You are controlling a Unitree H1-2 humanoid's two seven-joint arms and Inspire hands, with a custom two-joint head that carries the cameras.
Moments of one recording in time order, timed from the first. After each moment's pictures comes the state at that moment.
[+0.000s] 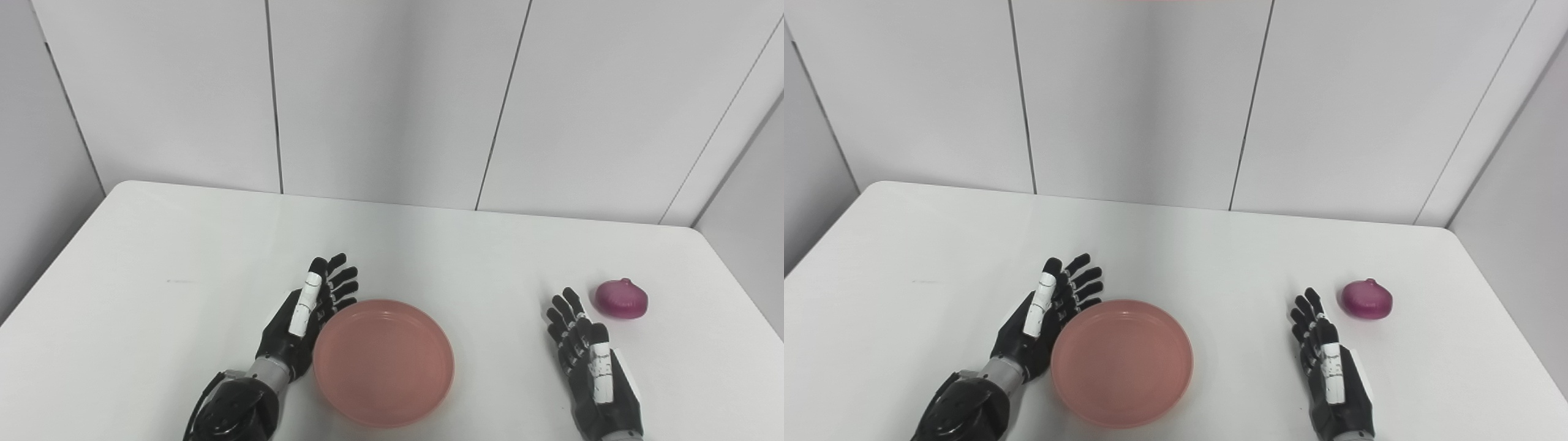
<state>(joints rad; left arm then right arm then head) -0.18 -0.01 -0.03 0.00 -0.19 0.31 -0.13 -0.01 -0.13 -0.08 -0.02 0.22 0.03 0.16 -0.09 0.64</state>
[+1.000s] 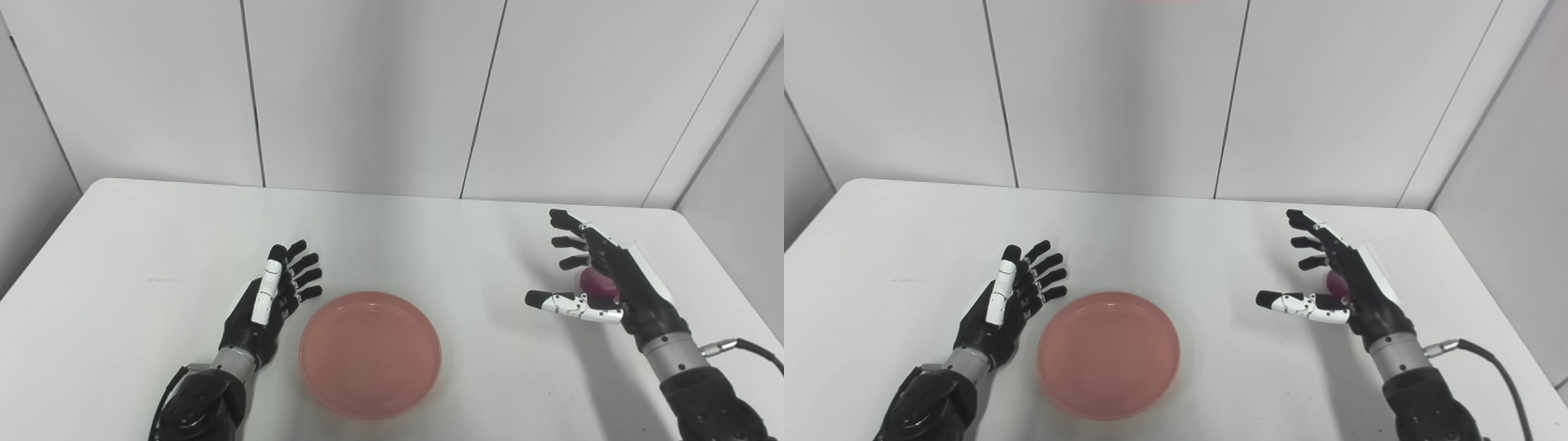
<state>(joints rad) -0.20 0.02 0.01 0.02 -0.19 0.30 -0.13 -0.18 -0.45 -0.02 -0.40 -0.27 0.30 0.20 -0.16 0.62</state>
